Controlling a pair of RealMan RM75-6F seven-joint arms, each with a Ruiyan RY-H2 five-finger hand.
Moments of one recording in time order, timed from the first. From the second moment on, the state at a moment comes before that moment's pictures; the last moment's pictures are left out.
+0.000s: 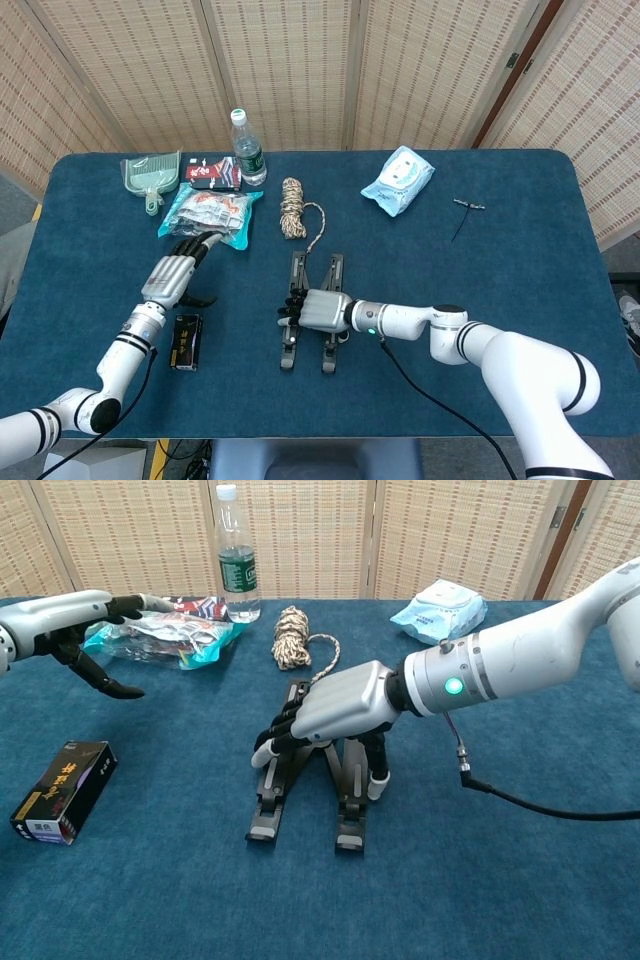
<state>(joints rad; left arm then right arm) -0.69 -1.42 -0.19 -1.41 1.12 0.91 -0.01 1.30 -1.66 -0.21 -0.94 -1.89 0.71 0.43</state>
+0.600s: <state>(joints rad) -0.69 -1.43 -0.19 -1.41 1.13 0.90 -0.01 1.28 -1.71 -0.22 -0.85 -1.88 0.80 0.48</state>
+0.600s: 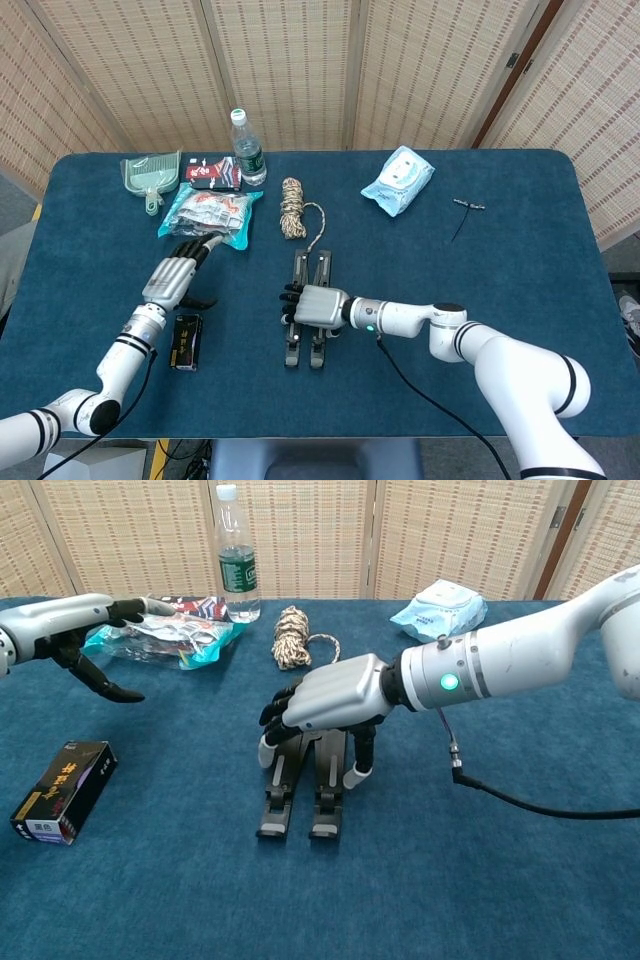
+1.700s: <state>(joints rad) -0.68 -1.41 -0.19 -1.45 1.14 0.92 0.00 1.23 -1.64 -0.17 -0.95 -1.79 0.84 0.38</state>
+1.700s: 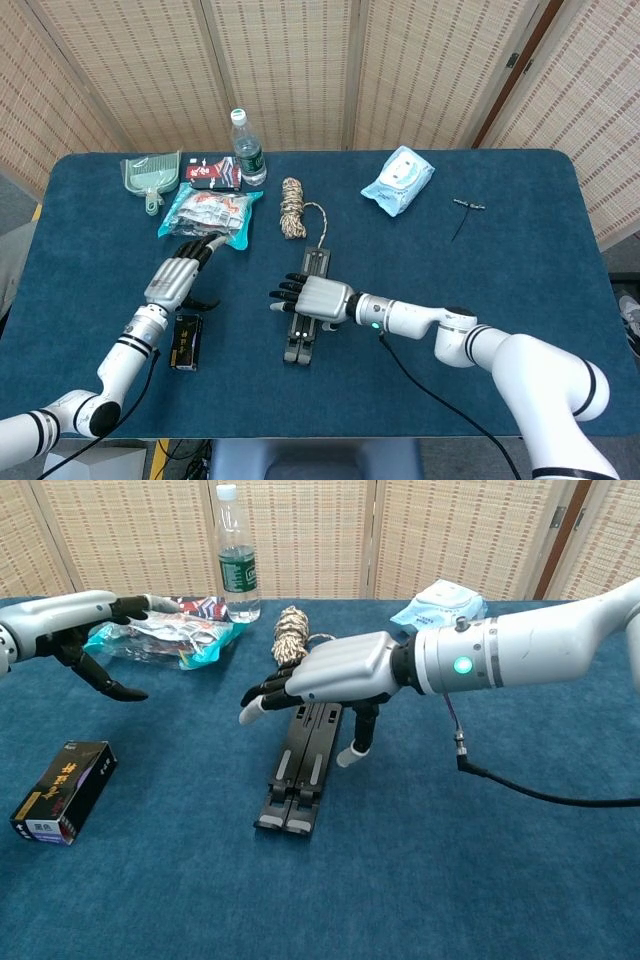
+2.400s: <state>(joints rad) -0.47 -1.32 -0.10 -1.52 1.25 1.22 0.10 0.78 -1.17 -0.05 -1.57 -1.29 1.11 -0.26</state>
